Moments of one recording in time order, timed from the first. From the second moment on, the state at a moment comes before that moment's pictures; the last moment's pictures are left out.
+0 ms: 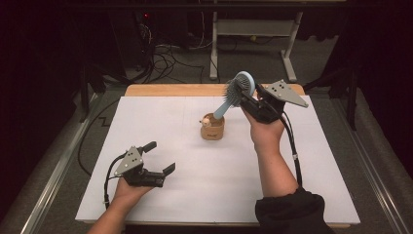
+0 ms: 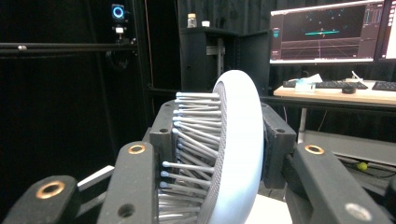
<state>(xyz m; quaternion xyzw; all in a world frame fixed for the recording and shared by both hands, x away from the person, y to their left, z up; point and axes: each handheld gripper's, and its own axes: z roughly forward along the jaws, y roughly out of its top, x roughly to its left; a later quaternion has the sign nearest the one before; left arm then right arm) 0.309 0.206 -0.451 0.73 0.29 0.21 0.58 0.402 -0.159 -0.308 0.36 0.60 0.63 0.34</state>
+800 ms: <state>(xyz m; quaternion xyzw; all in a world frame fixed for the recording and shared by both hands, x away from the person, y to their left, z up) 0.309 0.207 -0.451 0.73 0.29 0.20 0.58 0.414 -0.144 -0.330 0.36 0.63 0.60 0.33</state>
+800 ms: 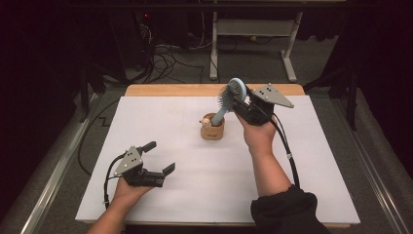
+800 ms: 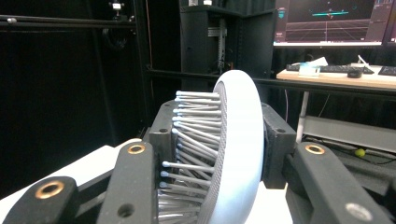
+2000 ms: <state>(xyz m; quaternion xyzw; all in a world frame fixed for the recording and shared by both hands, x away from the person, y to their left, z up) 0.307 0.211 -0.452 0.73 0.29 0.21 0.58 0.430 -0.132 -0.365 0.38 0.64 0.60 0.31</state>
